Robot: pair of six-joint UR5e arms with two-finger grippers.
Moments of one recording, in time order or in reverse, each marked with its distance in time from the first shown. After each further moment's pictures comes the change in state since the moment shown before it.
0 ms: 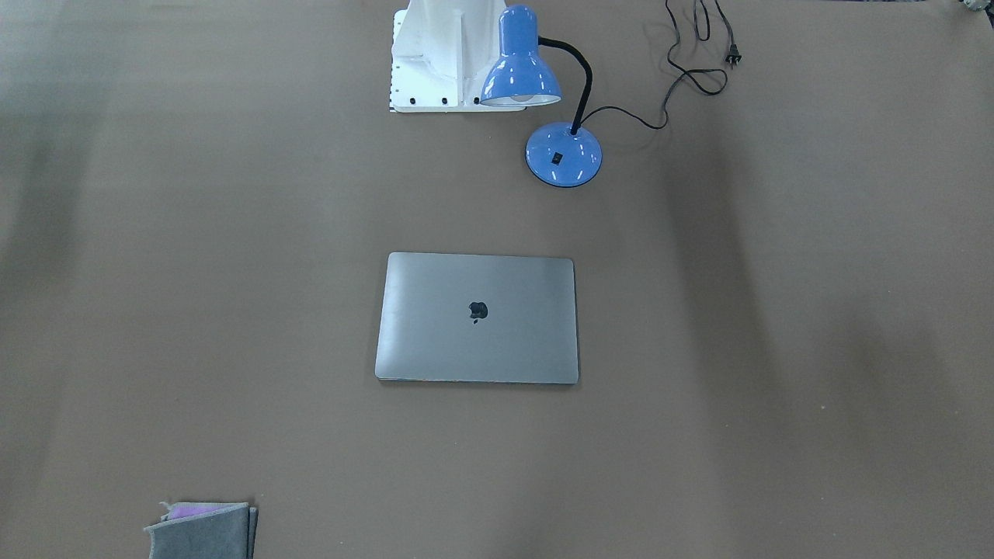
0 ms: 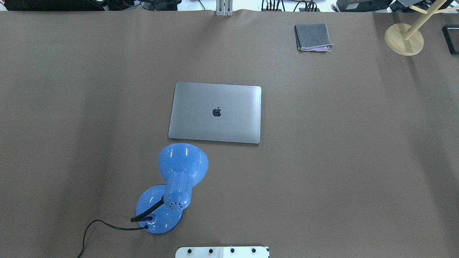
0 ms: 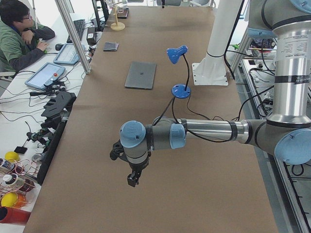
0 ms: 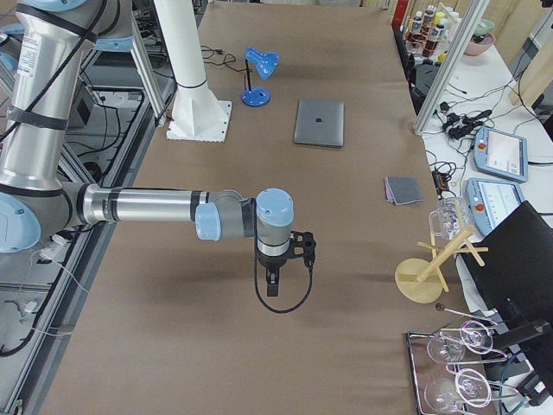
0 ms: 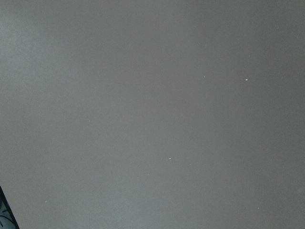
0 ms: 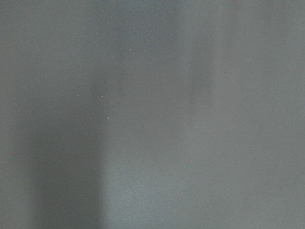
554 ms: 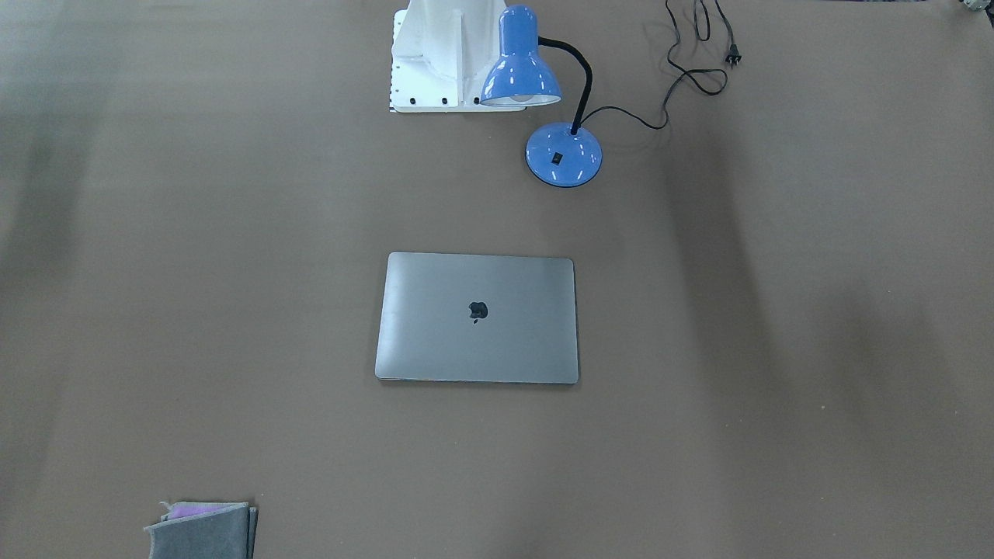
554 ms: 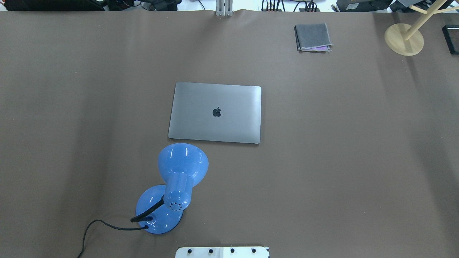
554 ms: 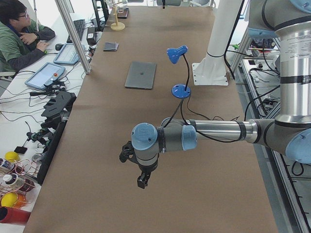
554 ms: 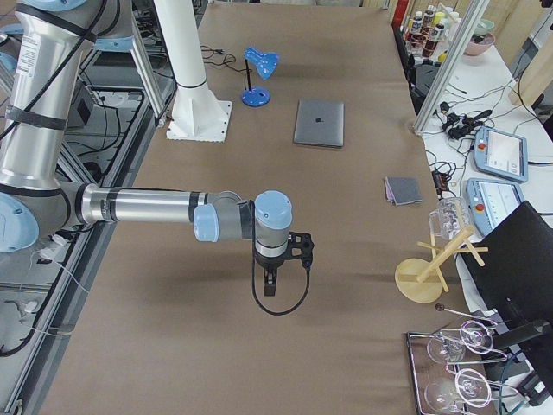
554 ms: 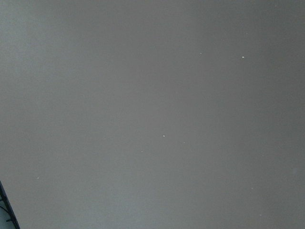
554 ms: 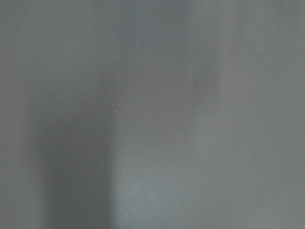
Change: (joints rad) left arm 0.000 0.039 -0.021 -0.003 -0.004 0.006; right arm 0.001 -0.011 0.001 -0.001 0.036 -0.001
